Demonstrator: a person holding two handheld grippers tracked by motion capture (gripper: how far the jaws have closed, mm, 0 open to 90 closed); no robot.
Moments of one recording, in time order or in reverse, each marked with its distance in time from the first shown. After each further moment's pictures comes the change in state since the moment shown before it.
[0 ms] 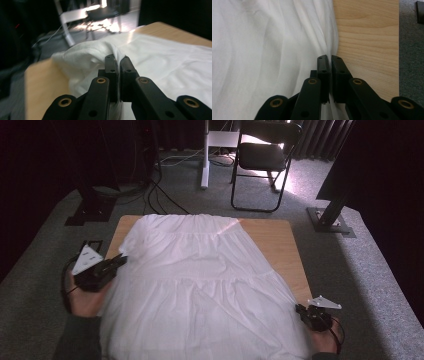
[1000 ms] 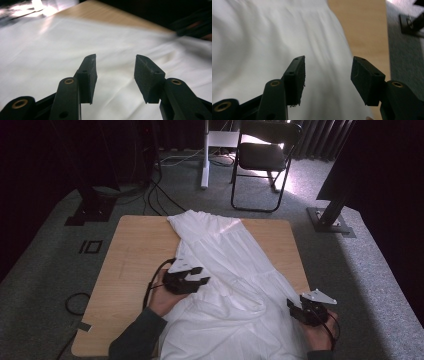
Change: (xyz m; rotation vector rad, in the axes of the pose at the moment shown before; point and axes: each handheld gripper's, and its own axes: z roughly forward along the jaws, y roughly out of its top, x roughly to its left) left arm -0.113 -0.015 0.126 0.151 -0.373 0.017; right arm 0.034 0.039 -0.021 -0.065 -0.064 -0.014
